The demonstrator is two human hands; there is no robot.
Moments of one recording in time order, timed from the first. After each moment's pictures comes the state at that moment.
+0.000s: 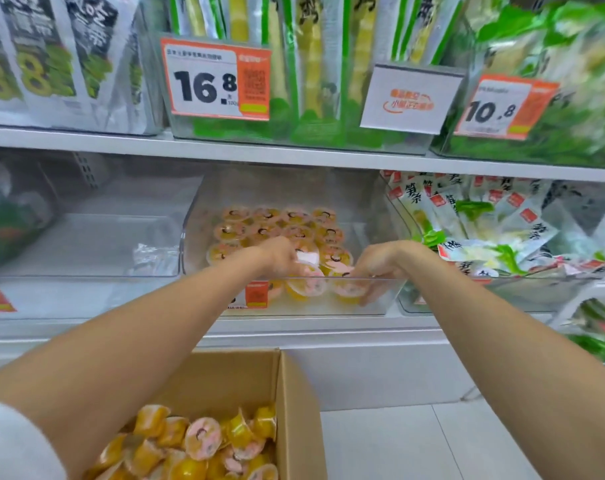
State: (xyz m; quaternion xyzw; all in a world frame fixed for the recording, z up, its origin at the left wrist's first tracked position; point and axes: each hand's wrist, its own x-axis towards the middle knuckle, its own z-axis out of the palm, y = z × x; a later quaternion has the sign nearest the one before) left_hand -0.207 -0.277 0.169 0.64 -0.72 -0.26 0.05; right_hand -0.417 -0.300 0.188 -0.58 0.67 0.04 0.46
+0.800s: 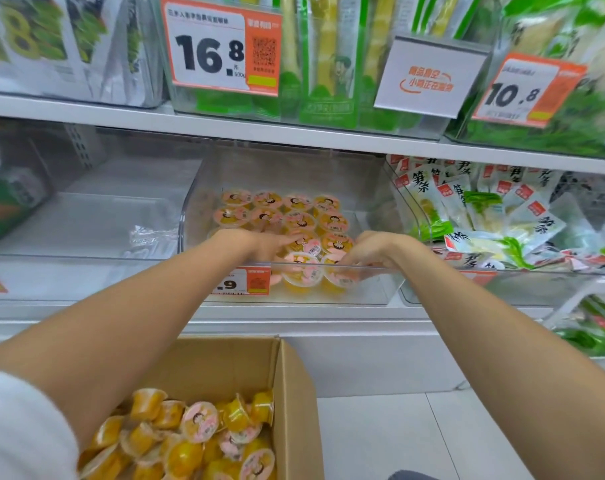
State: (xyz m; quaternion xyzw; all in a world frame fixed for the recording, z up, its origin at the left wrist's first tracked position) left_hand -0.179 -0.278 0.168 0.57 -0.78 -0.24 -0.10; right_hand -0.400 -0.304 0.182 -0.61 0.67 -0.01 0.42
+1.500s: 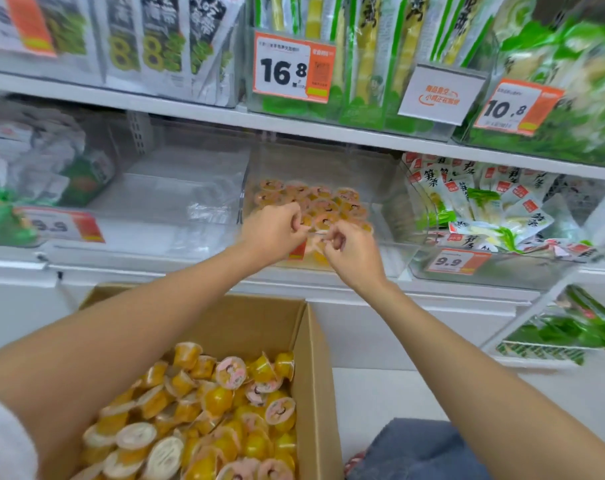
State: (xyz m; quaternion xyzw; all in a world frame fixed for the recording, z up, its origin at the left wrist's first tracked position) left_hand -0.162 -0.163 0.183 0.63 -0.70 -0.07 0.31; right_hand -0.333 -0.175 0.165 -0.77 0.53 -0.34 0.10
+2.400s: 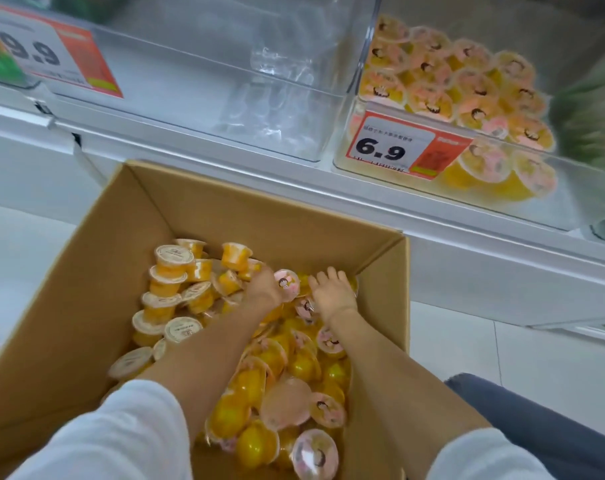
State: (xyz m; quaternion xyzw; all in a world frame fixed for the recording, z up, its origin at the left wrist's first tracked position) left_hand -0.097 -0.101 -0.161 0.82 -0.38 -0.42 0.11; right_hand -0.237 -0.133 -0.123 -0.87 0.40 0.29 0.02
